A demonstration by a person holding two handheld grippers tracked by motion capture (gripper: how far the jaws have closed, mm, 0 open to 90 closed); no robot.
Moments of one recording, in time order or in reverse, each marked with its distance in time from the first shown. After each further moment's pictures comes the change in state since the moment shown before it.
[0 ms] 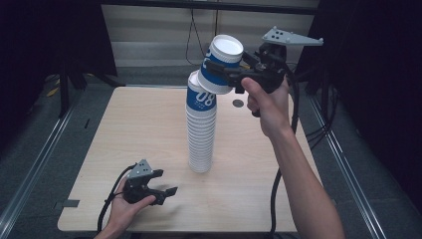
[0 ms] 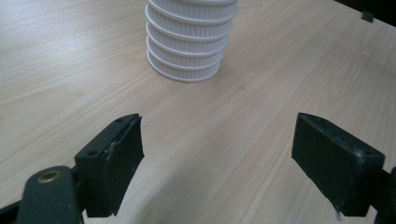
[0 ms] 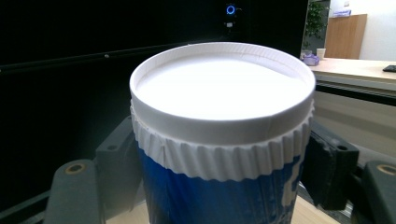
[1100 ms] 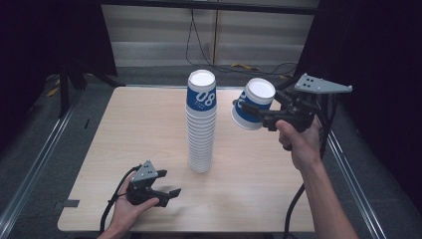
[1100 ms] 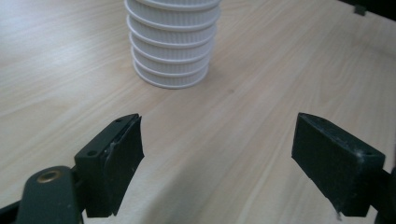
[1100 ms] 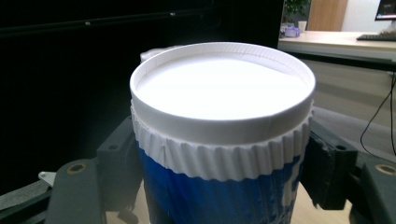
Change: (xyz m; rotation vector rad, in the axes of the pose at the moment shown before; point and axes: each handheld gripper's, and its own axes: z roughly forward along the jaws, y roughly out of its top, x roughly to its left) left arm -0.010 0.003 0.005 -0.004 -0.038 0.031; right arm -0.015 -0.071 -0.071 0.089 -0.067 0.009
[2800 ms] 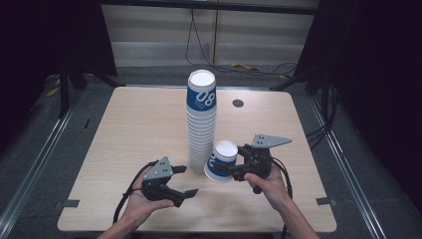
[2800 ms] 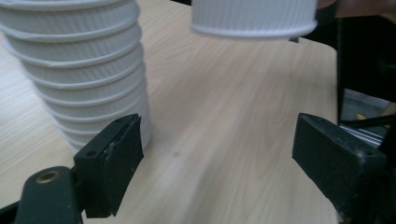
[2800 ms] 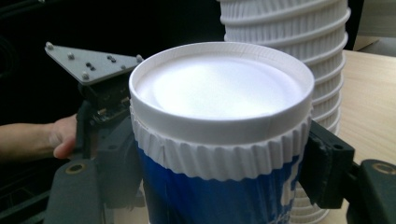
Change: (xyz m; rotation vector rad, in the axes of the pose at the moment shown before) left arm -0.027 0.038 0.016 -0.089 -0.144 0.146; right arm 0.020 -0.151 0.052 0.131 0.253 0.127
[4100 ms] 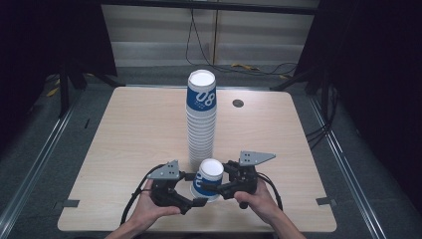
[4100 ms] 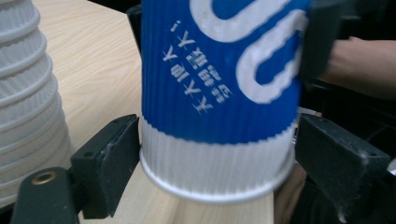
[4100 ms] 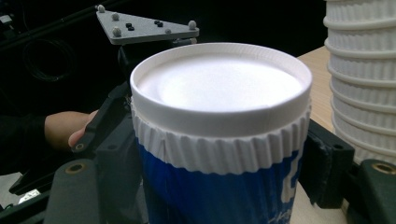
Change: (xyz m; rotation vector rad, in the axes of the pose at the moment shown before) left arm -0.010 0.003 0.018 -0.060 -0.209 -0.065; right arm 0.018 -0.039 0.028 -0.037 0.185 0.027
